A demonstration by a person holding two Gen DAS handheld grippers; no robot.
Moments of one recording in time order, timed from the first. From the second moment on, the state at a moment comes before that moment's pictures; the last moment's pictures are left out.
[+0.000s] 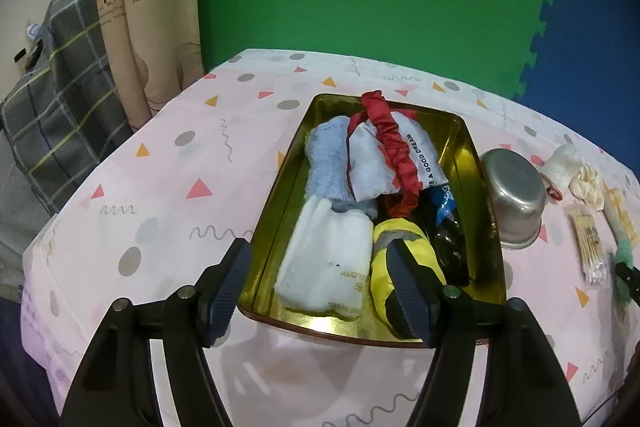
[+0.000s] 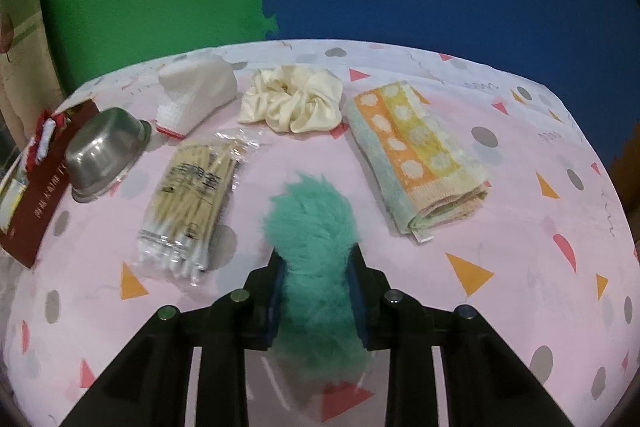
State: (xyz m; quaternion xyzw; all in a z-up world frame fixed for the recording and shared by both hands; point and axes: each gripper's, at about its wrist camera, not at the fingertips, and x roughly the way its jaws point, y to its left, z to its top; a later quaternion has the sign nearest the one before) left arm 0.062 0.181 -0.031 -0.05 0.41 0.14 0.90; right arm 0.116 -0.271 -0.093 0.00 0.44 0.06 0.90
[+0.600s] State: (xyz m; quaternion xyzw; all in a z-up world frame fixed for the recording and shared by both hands) left arm 0.058 0.193 -0.028 -0.07 0.41 0.15 0.90; right arm 0.093 -0.223 -0.048 -0.01 0.40 0.11 0.91
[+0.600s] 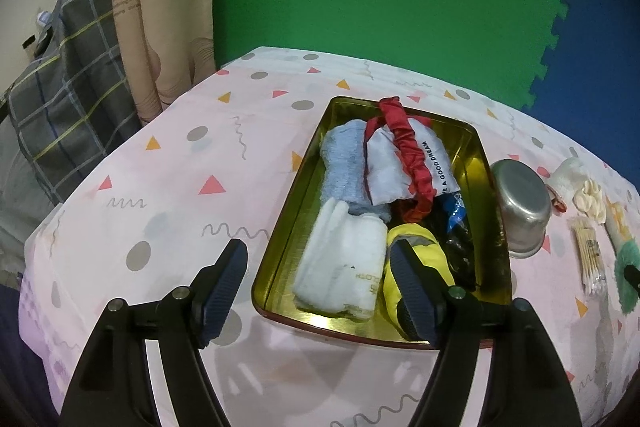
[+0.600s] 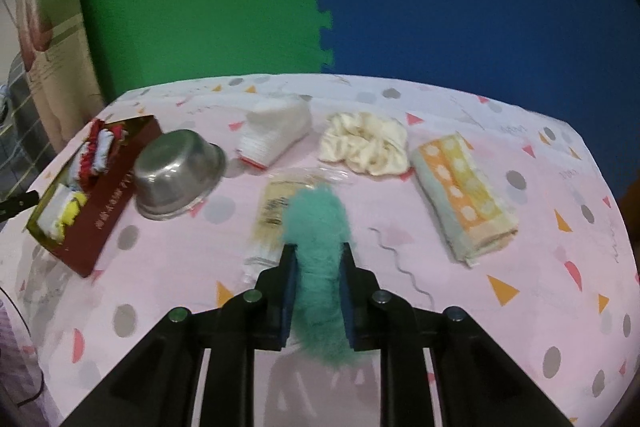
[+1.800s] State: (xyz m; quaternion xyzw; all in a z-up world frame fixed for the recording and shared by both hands) left arm 0.036 0.239 -0.028 -0.14 0.40 0.21 0.88; right arm 0.111 0.055 -0.028 -0.05 0.39 0.33 0.86
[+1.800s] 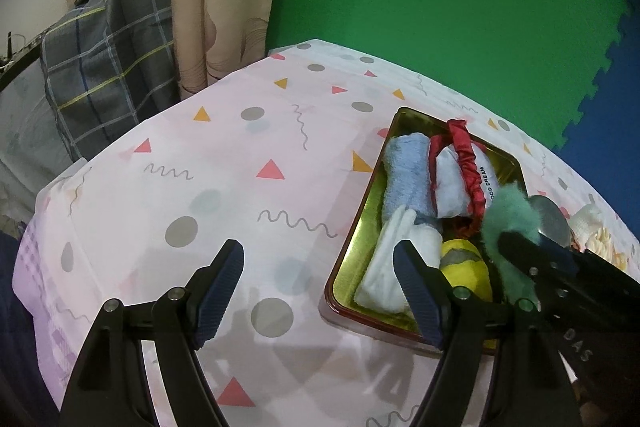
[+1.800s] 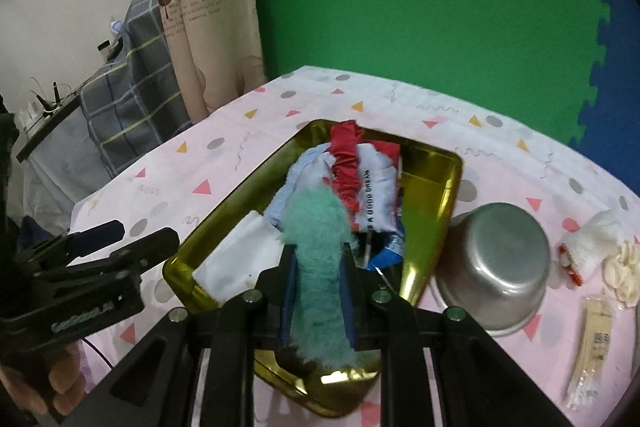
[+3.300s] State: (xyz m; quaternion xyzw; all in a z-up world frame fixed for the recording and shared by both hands) left arm 0.051 0.145 -0.029 0.01 0.41 0.11 0.90; right arm 0.205 -0.319 -0.093 0.00 0.43 0.02 0.90
